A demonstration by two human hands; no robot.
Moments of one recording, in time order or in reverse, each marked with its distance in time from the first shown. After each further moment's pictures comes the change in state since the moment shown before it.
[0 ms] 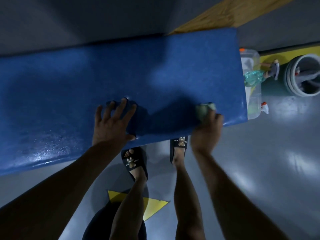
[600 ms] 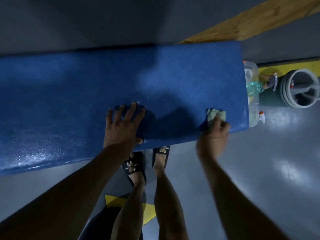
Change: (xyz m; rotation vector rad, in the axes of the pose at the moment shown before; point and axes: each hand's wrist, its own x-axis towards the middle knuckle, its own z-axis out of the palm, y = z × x) left_hand 0.001 -0.002 0.002 -0.033 -0.022 0.000; right_hand -0.003 -0.006 -0.003 -0.095 0.006 0.036
